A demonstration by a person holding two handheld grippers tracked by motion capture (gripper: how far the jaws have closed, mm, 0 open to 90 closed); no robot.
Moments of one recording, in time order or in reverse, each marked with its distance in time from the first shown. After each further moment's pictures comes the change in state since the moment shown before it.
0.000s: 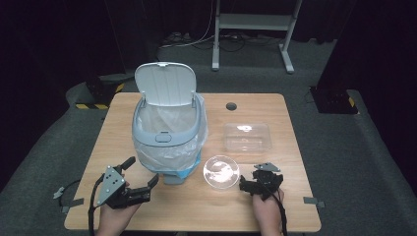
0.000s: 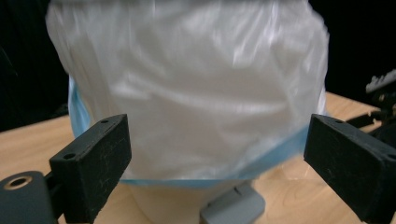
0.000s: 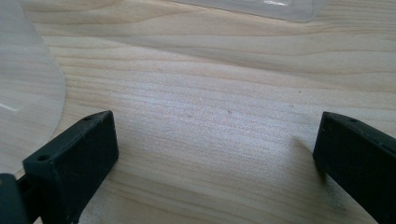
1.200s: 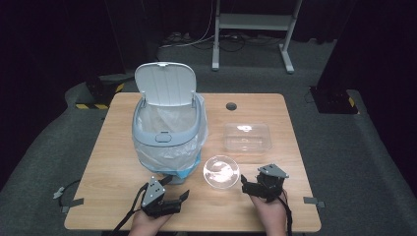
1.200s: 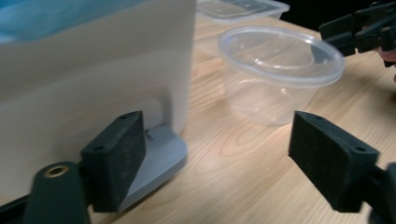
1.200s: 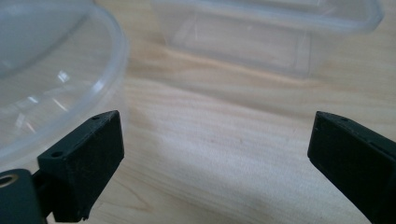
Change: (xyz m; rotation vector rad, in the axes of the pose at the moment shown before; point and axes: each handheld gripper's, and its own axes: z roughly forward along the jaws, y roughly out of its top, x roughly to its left) left arm -0.057 -0.056 0.063 0.164 -0.176 -0.050; right arm -0.001 0.004 -0.039 -0.187 0.099 -0.050
